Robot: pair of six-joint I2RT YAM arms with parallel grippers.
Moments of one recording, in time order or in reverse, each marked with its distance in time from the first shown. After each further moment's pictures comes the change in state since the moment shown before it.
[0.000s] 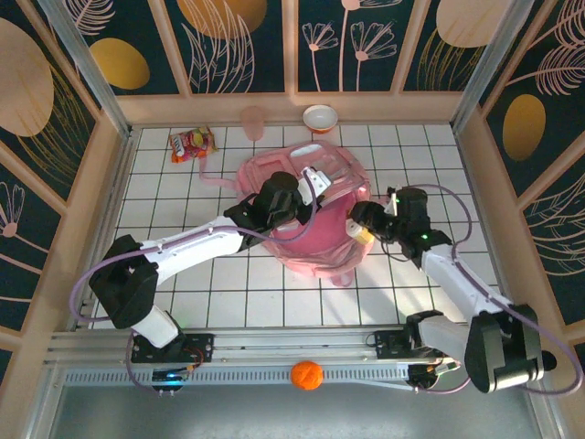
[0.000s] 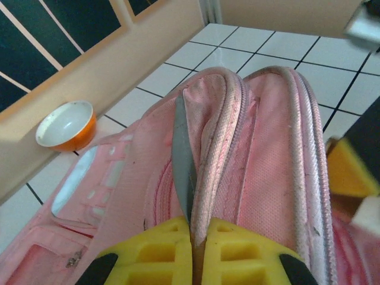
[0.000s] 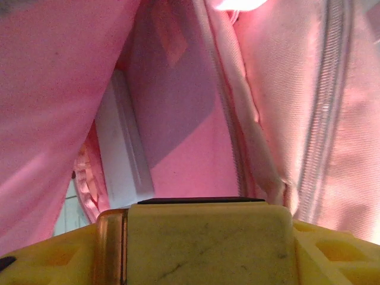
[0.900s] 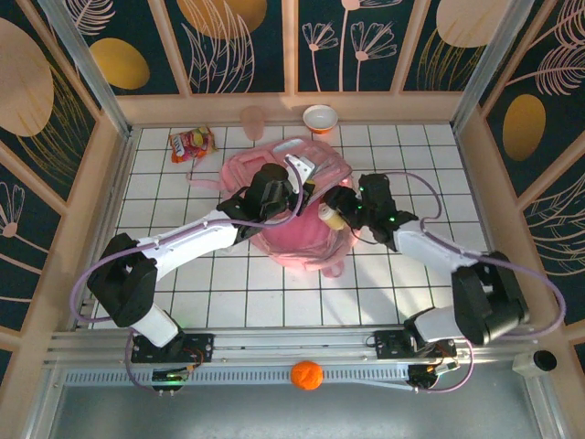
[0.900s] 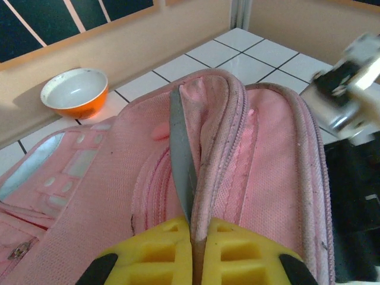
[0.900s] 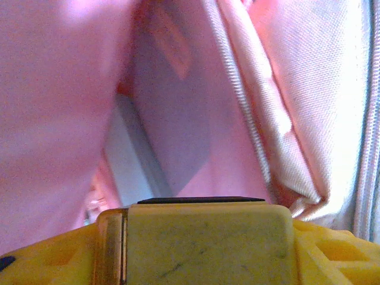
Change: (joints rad) left arm 0.075 0.000 0.000 -0.003 0.038 -0.216; right arm 0.192 0.217 0.154 0.126 0.167 0.211
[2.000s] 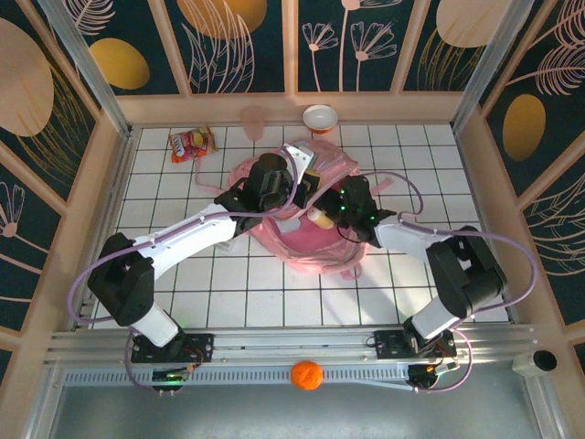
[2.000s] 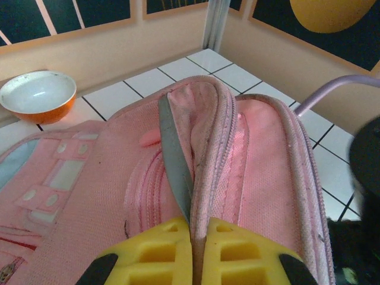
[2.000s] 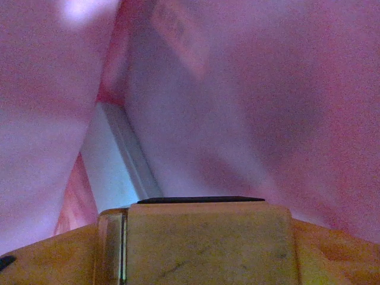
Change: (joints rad) left arm 0.018 0.005 0.084 -0.046 0.114 -0.124; right arm 0.074 0.241 0.042 0.186 0.117 -0.004
